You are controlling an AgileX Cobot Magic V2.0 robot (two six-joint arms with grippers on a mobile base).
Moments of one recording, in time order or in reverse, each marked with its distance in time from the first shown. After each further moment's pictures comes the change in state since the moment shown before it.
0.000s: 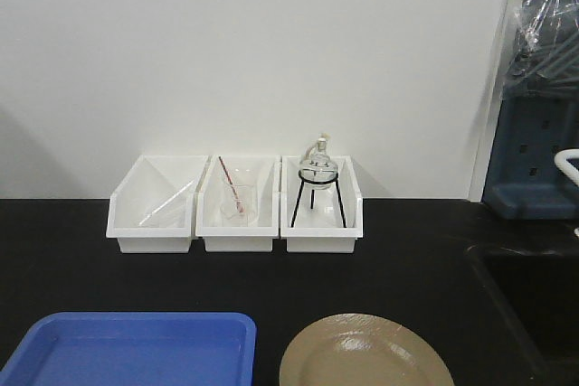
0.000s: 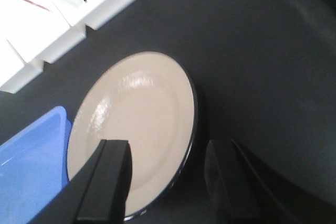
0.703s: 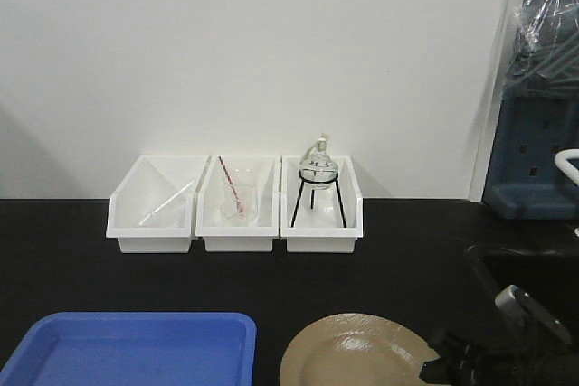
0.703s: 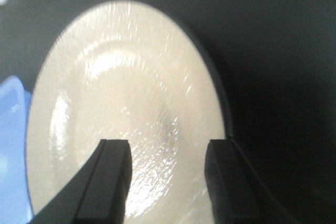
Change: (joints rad) left arm 0.000 0.010 0.000 -0.021 -0.024 0.000; right arm 0.000 0.721 -0.290 0.732 0.096 -0.777
